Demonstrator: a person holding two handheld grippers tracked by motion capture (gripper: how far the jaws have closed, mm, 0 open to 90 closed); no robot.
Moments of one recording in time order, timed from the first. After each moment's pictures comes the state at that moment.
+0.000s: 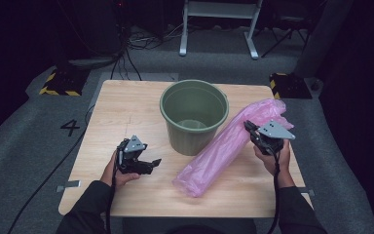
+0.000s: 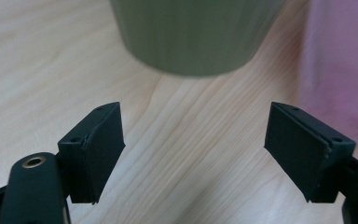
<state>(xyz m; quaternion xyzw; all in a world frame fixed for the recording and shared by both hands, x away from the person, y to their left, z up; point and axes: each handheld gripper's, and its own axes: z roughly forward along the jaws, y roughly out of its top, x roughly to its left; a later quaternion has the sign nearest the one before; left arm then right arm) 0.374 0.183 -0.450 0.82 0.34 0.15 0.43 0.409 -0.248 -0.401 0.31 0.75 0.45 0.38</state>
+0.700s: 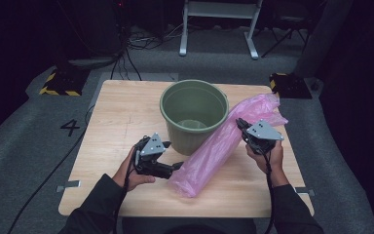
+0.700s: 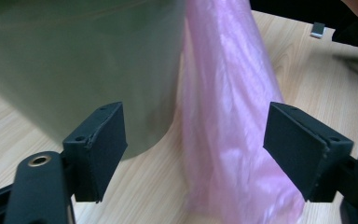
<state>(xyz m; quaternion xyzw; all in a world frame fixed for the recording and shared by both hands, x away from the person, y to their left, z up) 0.351 0.117 -0.405 0.84 0.24 0.13 0.47 0.403 -0.218 -0.391 0.27 0.75 0.43 0.42</state>
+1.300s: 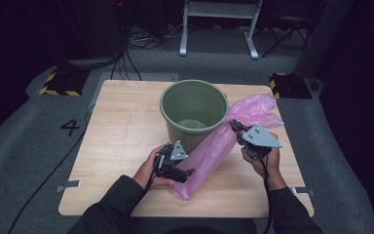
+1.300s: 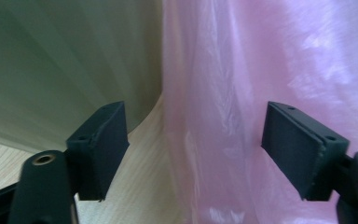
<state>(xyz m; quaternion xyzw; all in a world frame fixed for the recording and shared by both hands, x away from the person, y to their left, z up) 0.372 0.076 -0.458 0.88 0.24 0.14 0.38 0.383 -0.201 -0.380 0.23 0.74 0.47 0.43</state>
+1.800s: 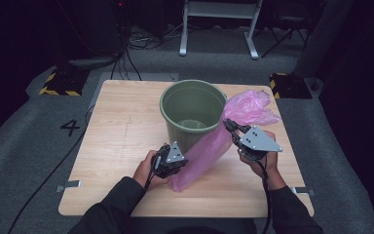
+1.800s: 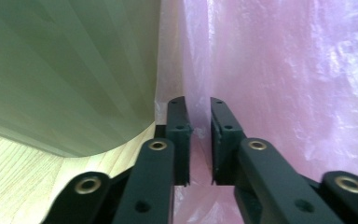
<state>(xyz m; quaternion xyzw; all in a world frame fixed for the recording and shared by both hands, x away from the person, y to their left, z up) 0.369 0.088 -0.460 0.88 0.22 0.16 0.39 0.367 -0.186 -0.359 0.16 0.74 0.50 0.43</state>
